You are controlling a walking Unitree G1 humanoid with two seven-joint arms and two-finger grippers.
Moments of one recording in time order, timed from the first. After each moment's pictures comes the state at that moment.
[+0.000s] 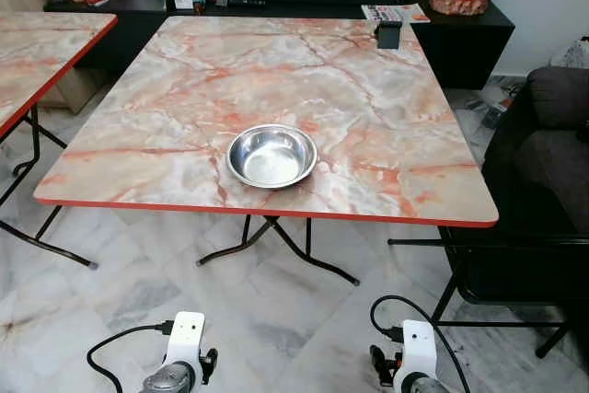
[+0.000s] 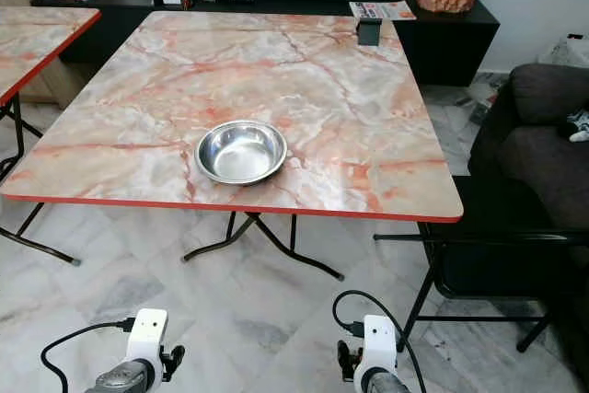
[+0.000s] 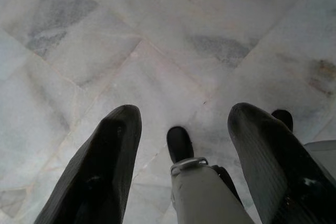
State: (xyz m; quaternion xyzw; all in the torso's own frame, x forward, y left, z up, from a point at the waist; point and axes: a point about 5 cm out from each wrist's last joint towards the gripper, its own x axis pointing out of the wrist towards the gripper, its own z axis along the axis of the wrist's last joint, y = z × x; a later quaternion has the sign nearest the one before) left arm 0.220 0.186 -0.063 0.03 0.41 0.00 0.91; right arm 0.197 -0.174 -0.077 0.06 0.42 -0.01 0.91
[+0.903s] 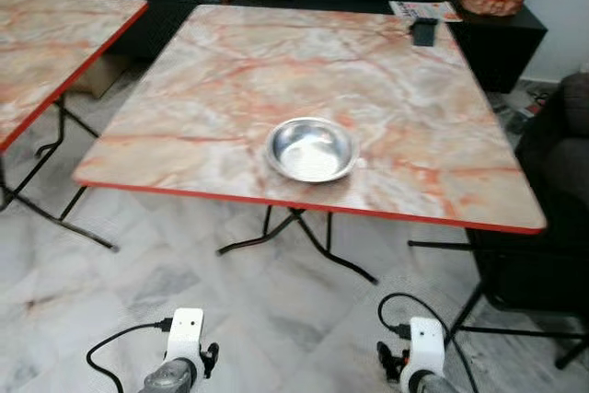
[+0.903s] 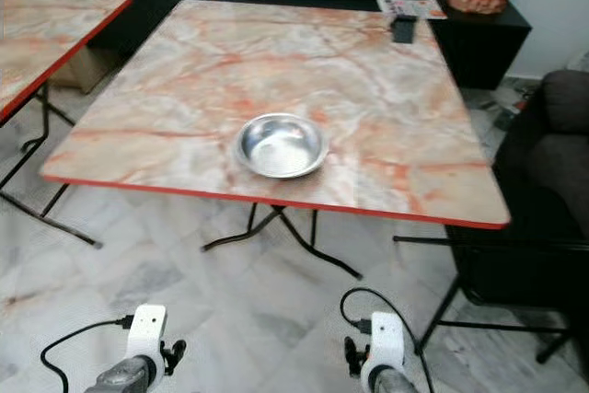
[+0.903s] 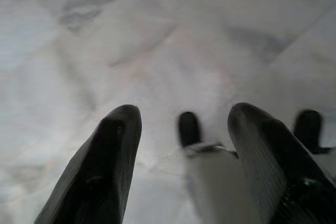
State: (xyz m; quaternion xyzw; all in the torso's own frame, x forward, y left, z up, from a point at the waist) left arm 0.219 0.196 -0.062 0.02 0.40 0.02 0.91; right arm 0.203 -0.161 -0.074 0.07 0.41 0.01 0.91
